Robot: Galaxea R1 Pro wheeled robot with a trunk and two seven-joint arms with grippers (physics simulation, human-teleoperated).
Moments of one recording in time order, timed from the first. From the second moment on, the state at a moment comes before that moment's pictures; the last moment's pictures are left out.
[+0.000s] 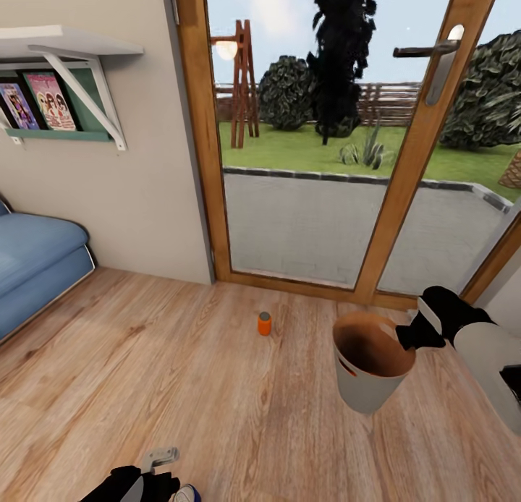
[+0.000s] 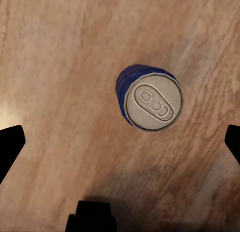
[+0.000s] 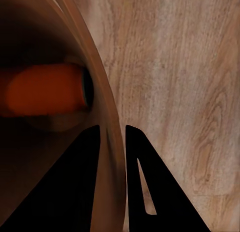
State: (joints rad) left arm -0.47 0.08 -0.12 -0.29 0.29 0.36 -0.02; right arm -1.17 -0.34 0.21 -0.25 -0.11 1.05 0.17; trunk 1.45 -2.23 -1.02
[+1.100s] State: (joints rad) left arm -0.47 0.07 -0.12 -0.29 0.28 0.36 -0.02; right arm -1.26 -0.31 0.26 -0.13 -0.11 1.05 0.16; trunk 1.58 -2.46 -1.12
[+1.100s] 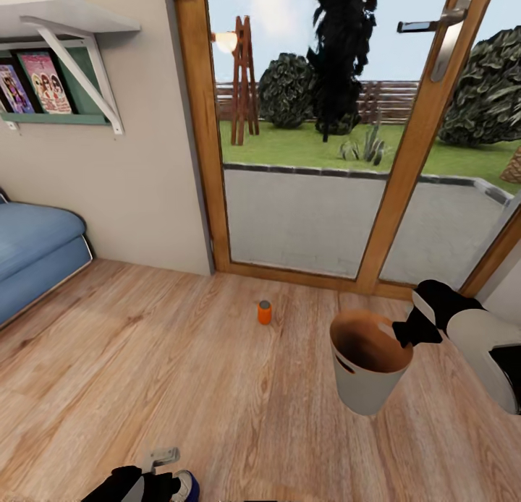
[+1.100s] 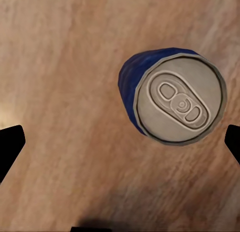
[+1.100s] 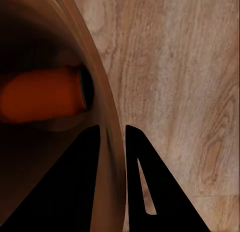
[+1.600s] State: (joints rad) left arm -0.48 0.04 -0.12 -0.29 0.28 0.35 -0.02; right arm -1.26 -0.30 0.26 -0.13 -0.10 1.05 0.16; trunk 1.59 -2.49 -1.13
